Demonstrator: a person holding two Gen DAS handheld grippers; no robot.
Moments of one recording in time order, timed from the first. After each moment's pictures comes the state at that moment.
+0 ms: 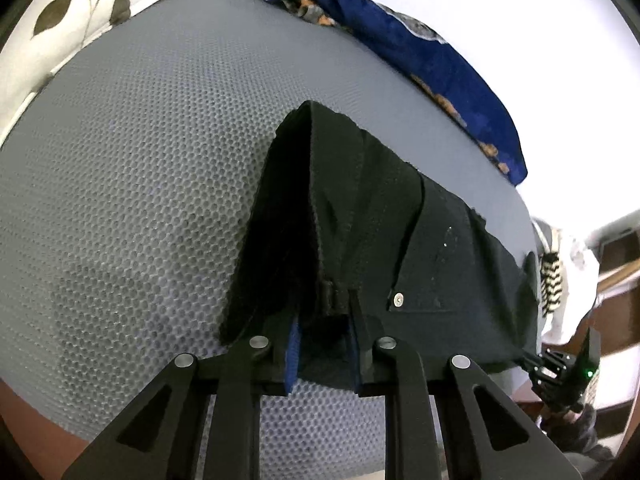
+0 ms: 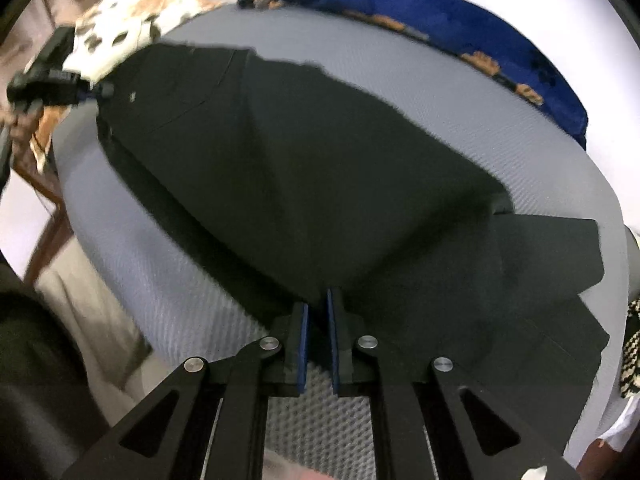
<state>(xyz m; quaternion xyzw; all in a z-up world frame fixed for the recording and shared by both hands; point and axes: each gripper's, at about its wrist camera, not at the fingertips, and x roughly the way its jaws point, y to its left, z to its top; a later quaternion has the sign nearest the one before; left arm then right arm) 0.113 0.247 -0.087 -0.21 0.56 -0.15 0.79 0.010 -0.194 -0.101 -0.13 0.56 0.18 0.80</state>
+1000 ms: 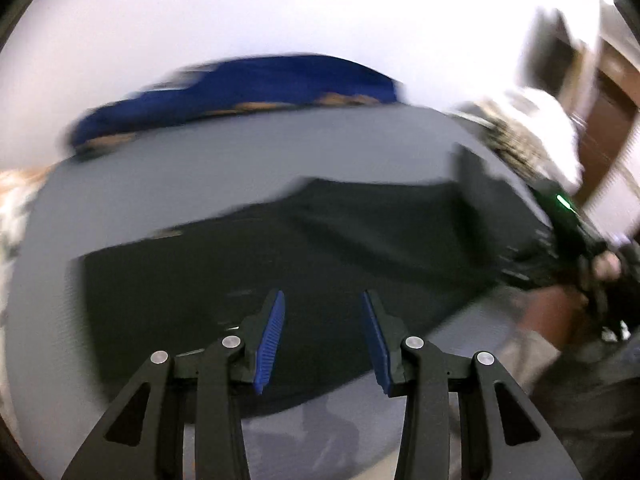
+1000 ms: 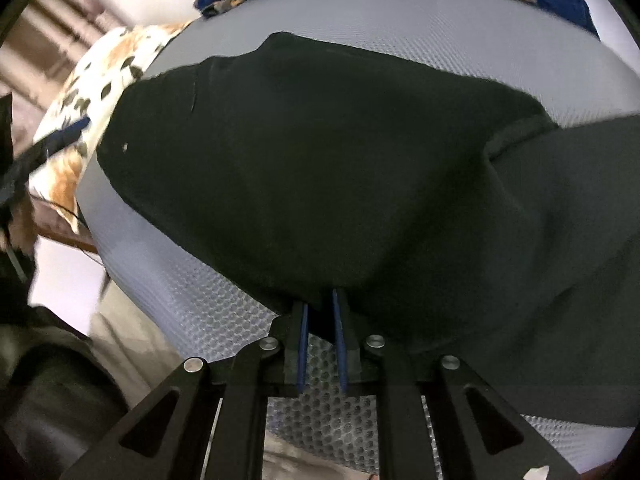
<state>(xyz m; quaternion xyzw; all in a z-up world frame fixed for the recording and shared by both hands) 0.041 0.070 -0.026 0.06 0.44 -0.34 0.83 0.037 -0.231 -0.127 0.07 0.61 0.20 0.76</state>
